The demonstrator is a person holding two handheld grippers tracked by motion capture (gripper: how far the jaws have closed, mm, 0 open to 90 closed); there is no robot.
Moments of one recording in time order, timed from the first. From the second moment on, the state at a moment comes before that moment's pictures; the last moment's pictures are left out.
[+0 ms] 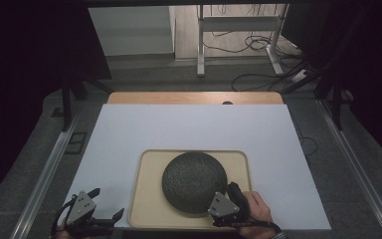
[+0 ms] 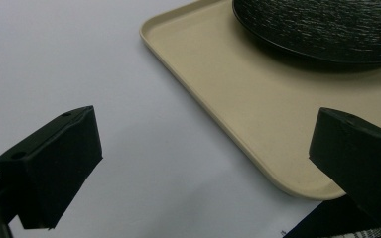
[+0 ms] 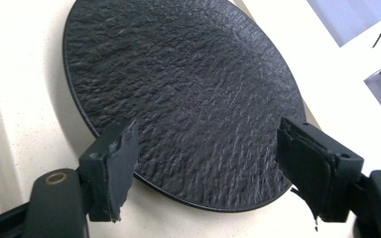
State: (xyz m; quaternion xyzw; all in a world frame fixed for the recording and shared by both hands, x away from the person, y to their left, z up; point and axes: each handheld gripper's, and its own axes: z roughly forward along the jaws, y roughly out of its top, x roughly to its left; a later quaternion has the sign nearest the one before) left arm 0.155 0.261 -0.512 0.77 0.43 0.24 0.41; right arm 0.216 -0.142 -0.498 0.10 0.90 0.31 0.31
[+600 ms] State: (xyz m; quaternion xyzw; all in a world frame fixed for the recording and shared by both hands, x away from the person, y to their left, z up) left arm 0.155 0.261 -0.513 0.77 0.43 0.24 0.41; right arm 0.230 -0.159 -0.490 0.17 0.89 0.36 0.25
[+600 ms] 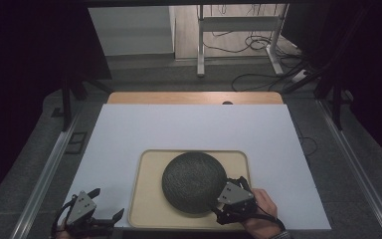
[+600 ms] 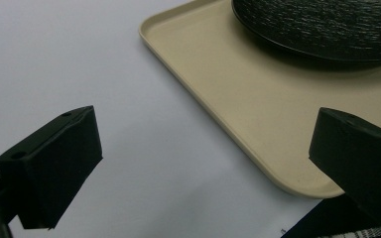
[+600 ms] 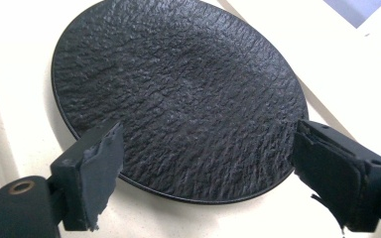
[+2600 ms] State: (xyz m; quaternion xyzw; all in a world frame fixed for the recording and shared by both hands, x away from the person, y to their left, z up) left arm 0.154 0.261 -0.512 0.77 0.43 0.25 0.41; right arm 0.233 -0.218 -0.486 0.29 0.84 0.38 0.23
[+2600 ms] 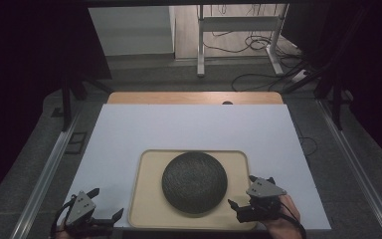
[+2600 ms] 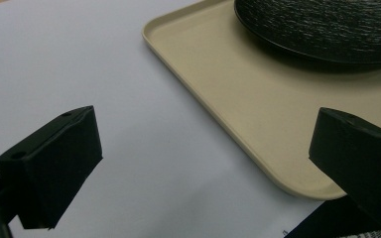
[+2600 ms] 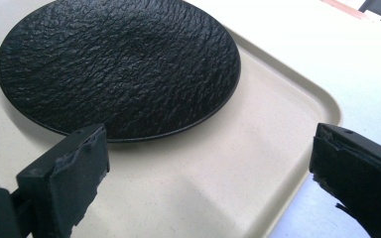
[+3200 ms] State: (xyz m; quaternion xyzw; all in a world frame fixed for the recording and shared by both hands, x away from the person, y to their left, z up) left arm 0.154 0.261 -0.512 0.77 0.43 0.25 0.41; right arm 0.231 -0.245 -0.483 0.33 0.83 0.38 0.23
